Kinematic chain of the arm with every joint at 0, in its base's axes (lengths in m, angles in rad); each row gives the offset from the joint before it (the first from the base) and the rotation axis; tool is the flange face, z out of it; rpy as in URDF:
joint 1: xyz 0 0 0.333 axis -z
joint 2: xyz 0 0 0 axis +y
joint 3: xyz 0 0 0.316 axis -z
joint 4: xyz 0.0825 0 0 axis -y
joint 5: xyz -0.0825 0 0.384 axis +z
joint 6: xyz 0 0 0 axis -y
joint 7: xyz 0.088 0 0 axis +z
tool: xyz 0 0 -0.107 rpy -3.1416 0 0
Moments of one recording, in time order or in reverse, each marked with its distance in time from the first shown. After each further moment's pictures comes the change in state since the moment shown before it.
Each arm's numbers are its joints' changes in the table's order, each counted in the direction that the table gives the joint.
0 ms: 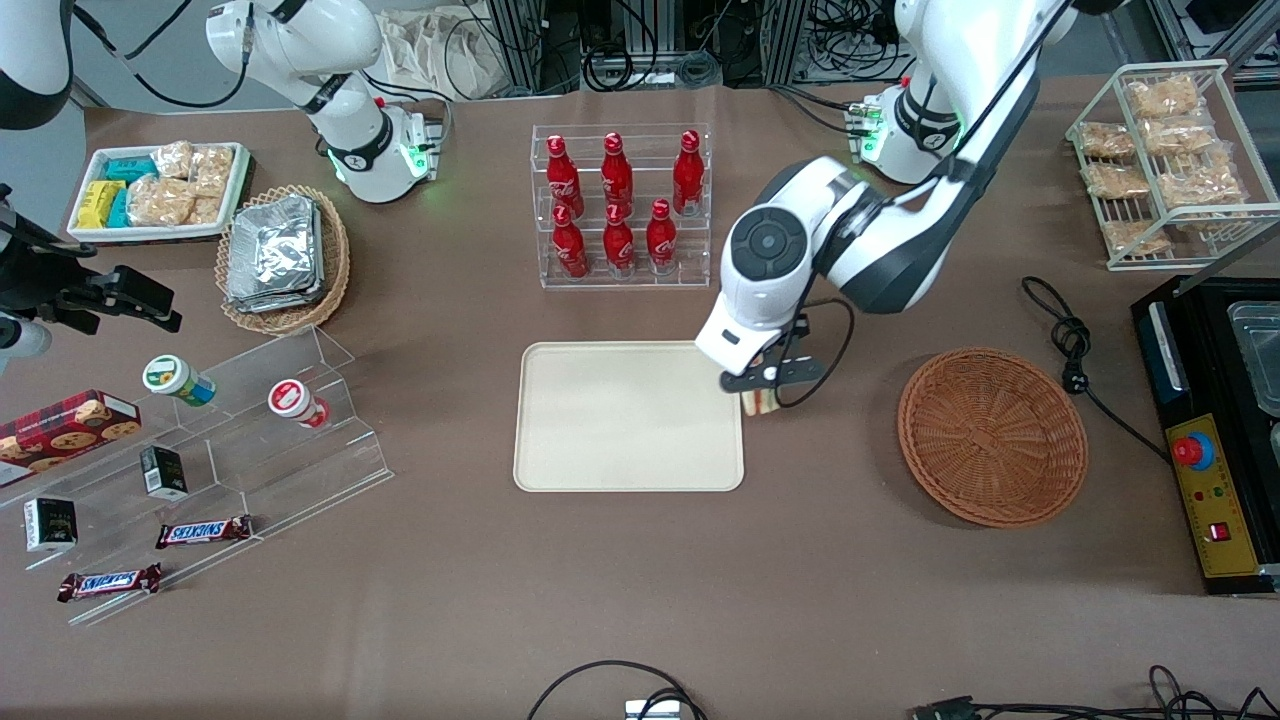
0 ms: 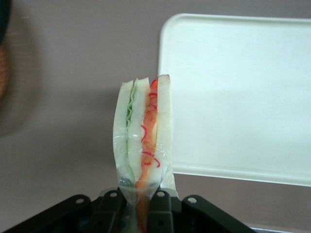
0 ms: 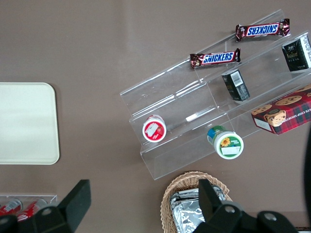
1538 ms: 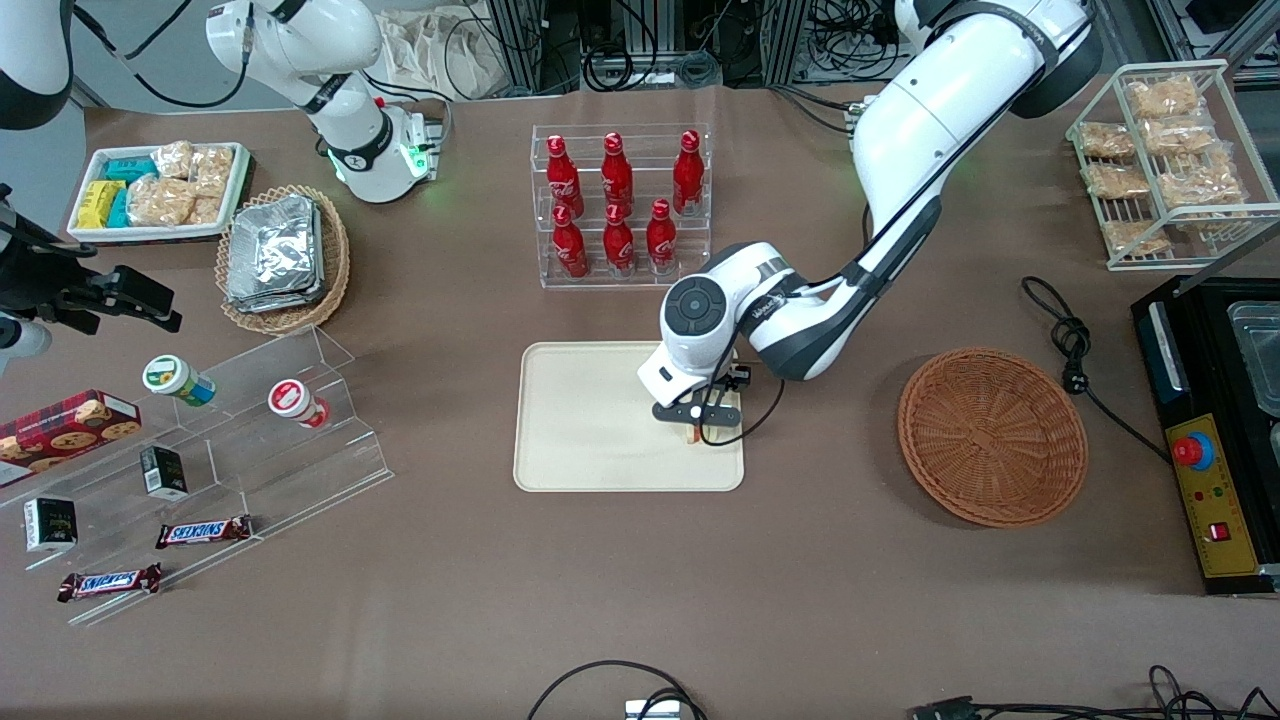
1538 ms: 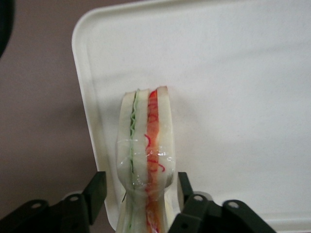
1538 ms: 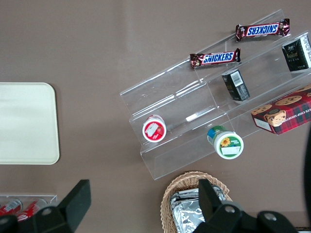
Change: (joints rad) arm 0.089 0.265 -0.008 0.106 0.220 0.153 0.010
